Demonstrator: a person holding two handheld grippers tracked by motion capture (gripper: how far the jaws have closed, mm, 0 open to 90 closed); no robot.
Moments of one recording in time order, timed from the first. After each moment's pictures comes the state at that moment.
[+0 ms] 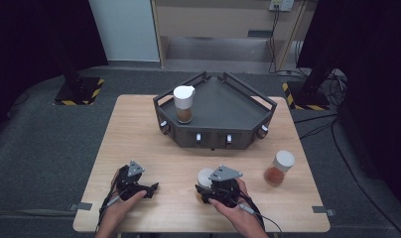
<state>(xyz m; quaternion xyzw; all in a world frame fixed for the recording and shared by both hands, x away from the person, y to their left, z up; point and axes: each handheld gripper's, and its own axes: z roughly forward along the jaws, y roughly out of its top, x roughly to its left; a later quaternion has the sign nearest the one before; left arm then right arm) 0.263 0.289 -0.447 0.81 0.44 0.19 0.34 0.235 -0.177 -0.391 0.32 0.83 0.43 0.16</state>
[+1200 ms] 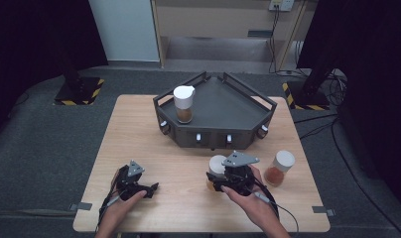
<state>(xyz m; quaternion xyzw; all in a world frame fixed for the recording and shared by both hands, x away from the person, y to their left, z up) 0.263 0.289 -0.447 0.81 0.44 0.19 0.34 0.246 -0.205 -0.343 0.33 0.82 0.43 0.18</state>
